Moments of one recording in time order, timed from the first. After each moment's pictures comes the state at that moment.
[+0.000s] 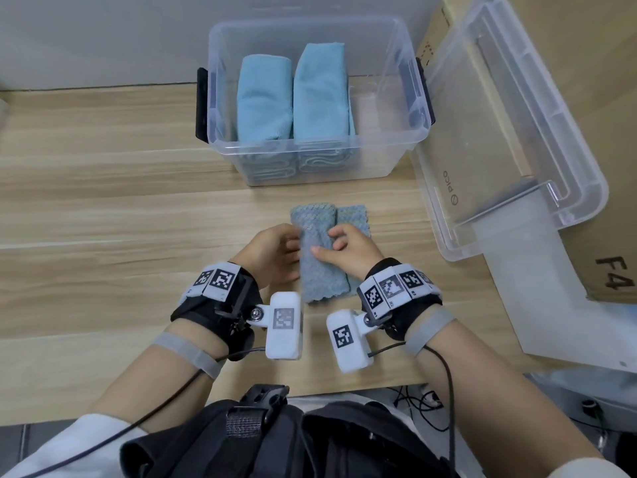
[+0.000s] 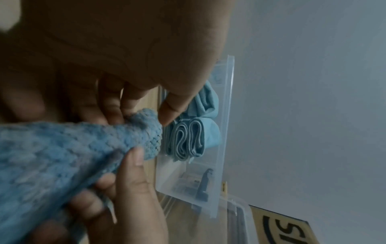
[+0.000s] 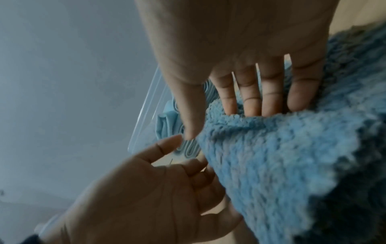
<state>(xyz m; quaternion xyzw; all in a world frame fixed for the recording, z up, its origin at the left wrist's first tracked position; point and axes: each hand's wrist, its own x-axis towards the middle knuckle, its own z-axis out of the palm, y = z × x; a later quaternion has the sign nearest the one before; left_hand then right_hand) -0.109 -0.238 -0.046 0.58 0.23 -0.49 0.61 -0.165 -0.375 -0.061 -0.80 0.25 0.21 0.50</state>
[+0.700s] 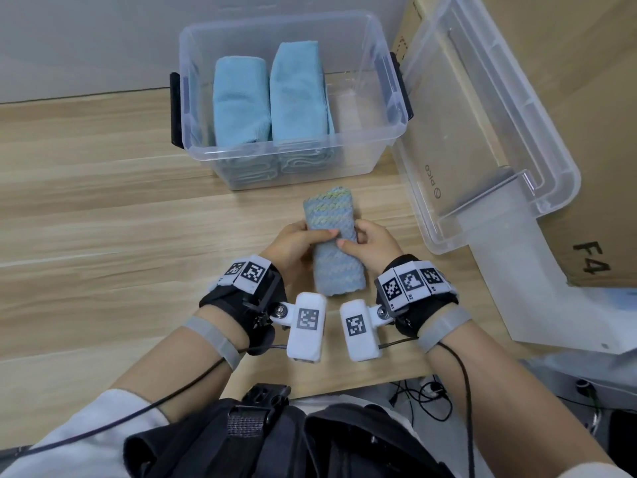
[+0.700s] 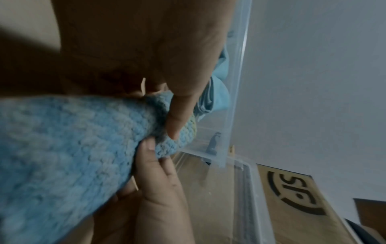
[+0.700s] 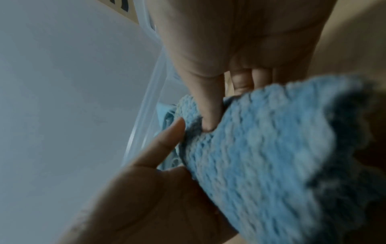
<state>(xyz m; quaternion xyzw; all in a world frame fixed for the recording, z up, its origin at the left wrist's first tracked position) -0.119 -0.283 -0.045 0.59 0.11 -0.48 0.64 -0.179 -0.409 -0.059 -0.73 0.30 0.12 0.60</state>
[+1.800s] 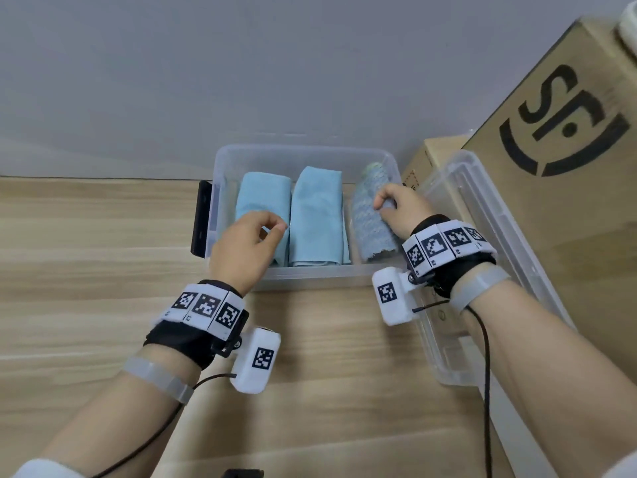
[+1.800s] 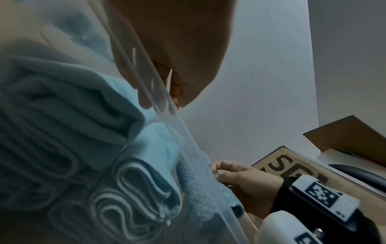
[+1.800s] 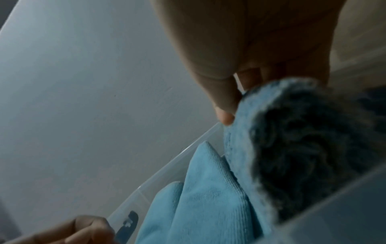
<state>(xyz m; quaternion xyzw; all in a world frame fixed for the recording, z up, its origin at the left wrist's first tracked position) 0.027 -0.257 -0.001 0.89 -0.11 -0.09 0.44 0.002 -0.496 0.035 -0.92 0.23 0.07 0.30</state>
